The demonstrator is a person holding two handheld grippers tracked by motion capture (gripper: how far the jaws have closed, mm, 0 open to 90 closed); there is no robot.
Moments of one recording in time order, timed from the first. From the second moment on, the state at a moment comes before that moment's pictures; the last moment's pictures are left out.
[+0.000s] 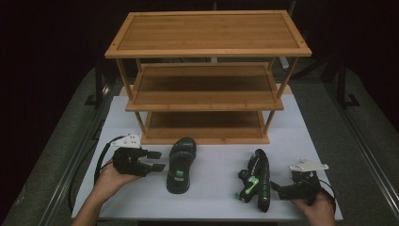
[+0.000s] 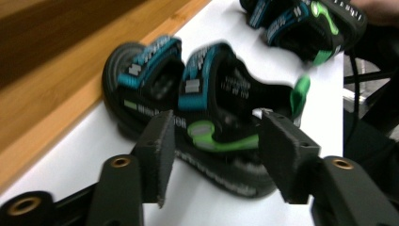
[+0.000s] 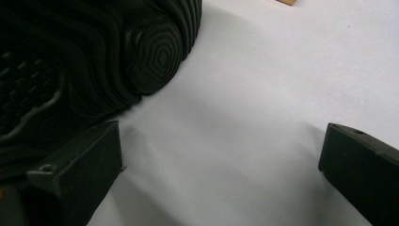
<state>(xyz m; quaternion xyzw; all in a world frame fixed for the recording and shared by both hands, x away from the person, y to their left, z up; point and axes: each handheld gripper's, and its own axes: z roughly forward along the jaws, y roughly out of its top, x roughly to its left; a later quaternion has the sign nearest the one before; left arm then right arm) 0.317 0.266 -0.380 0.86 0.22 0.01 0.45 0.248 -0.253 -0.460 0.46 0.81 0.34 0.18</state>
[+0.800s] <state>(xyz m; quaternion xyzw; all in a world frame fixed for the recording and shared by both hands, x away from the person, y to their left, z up) 0.358 0.209 -0.398 0.89 0.16 -0.03 0.43 0.248 -0.253 -0.461 0.46 0.80 0.34 0.18</state>
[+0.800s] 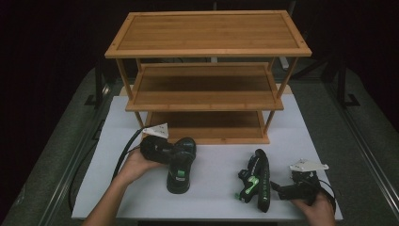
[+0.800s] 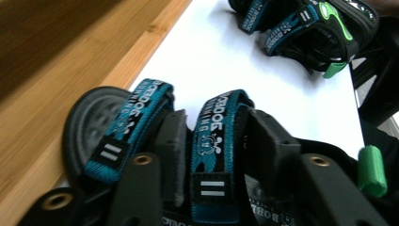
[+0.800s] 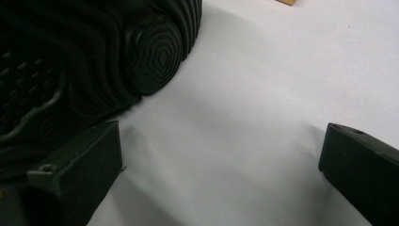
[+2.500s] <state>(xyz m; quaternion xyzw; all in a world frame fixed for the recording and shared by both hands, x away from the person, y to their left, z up) 0.320 0.246 -0.391 0.88 0.24 0.06 0.41 0.248 -0.252 -0.461 0.46 0.80 0.34 0.18</state>
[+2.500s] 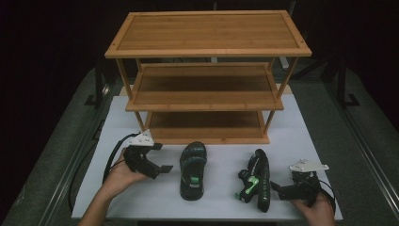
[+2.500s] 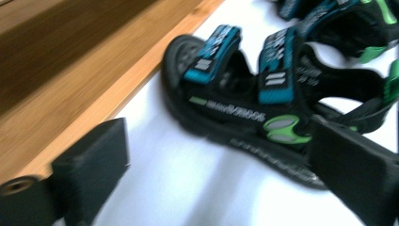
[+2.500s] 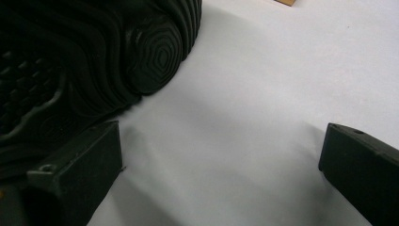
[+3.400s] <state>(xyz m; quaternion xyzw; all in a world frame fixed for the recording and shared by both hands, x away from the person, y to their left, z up) 0.284 0.305 -0.450 0.88 0.30 0.14 0.34 0.249 -0.253 -0.460 0.46 0.80 0.33 0.18</state>
